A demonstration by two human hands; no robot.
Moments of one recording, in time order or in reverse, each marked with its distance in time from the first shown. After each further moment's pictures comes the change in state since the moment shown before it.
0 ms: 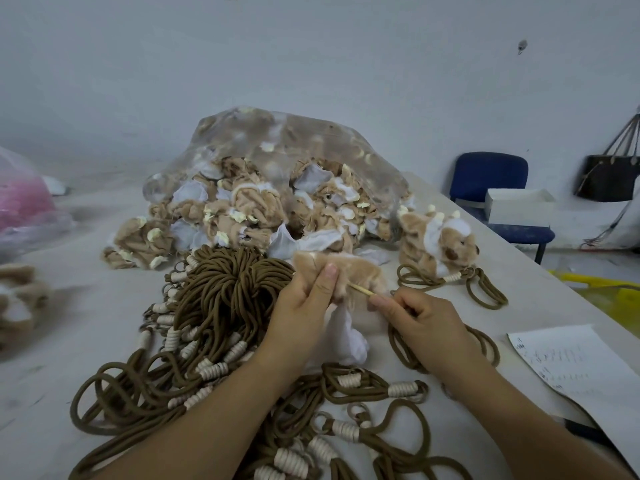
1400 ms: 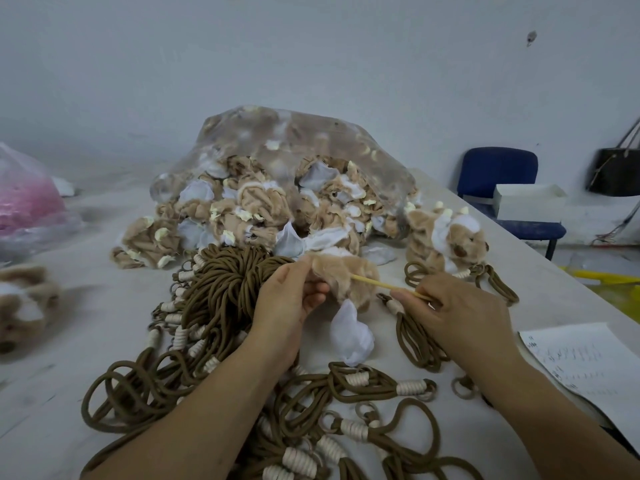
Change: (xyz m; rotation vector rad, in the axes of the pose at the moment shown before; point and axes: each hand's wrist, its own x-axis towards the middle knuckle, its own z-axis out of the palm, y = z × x) left_hand 0.015 0.001 -0.022 -0.158 0.286 -0.319; right_hand 0.005 0.003 -0.018 -0.671 0.278 -0.330
